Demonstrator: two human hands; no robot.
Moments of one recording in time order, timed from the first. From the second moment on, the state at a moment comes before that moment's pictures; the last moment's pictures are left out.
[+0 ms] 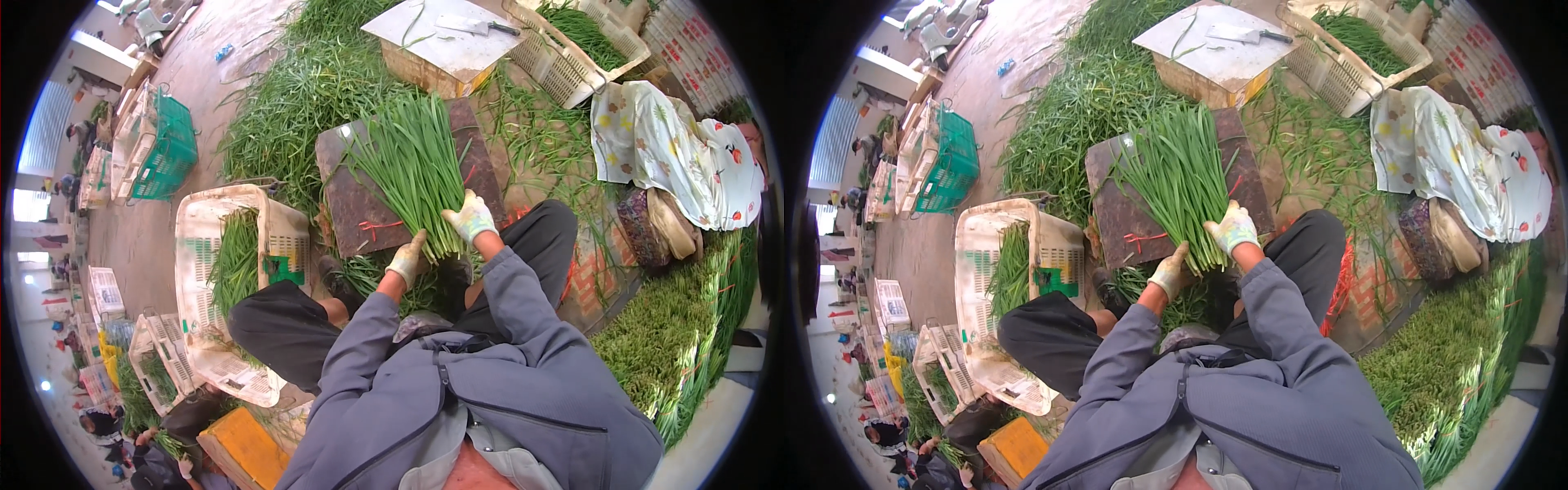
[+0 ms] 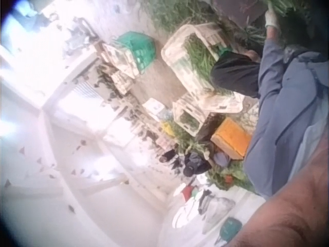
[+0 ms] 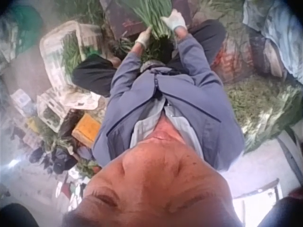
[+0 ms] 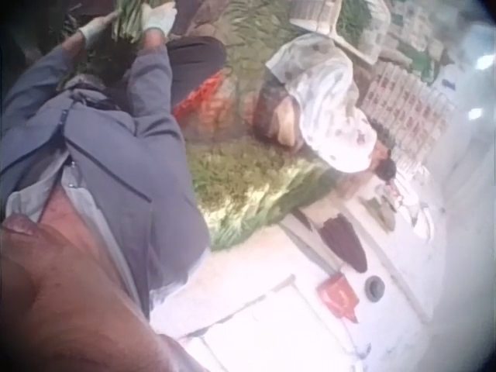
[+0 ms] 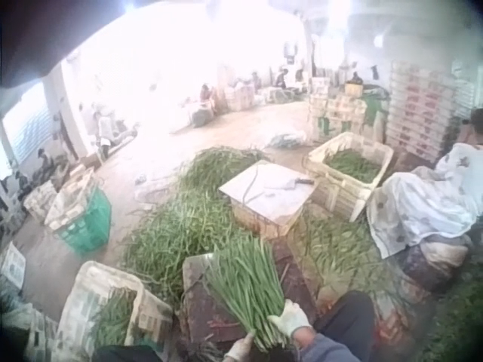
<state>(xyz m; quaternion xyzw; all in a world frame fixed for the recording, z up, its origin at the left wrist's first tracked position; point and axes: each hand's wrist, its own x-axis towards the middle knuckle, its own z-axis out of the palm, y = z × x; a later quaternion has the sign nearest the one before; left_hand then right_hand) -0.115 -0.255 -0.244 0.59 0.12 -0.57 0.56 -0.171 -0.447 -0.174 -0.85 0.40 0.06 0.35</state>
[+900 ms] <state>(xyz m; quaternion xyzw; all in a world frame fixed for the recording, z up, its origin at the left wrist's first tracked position) -0.074 -0.203 -0.191 0.93 -0.08 -0.24 0.26 -0.169 -0.425 -0.184 -0.84 0.42 0.05 0.35</state>
